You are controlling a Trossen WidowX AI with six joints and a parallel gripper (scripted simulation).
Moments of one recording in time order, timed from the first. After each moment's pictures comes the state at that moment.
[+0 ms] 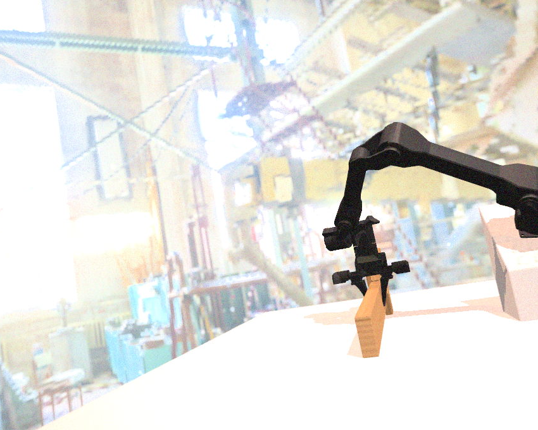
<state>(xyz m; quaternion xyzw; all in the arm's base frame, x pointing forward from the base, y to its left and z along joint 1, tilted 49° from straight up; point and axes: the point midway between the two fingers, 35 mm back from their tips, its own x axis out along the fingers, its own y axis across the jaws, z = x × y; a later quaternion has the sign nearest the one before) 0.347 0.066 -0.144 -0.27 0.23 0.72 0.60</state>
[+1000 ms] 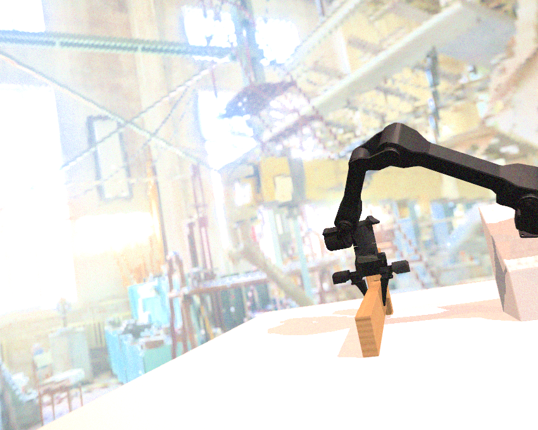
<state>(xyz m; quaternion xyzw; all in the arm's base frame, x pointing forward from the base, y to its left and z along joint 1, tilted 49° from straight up) 0.347 0.064 -0.146 -0.27 0.23 0.72 0.60</state>
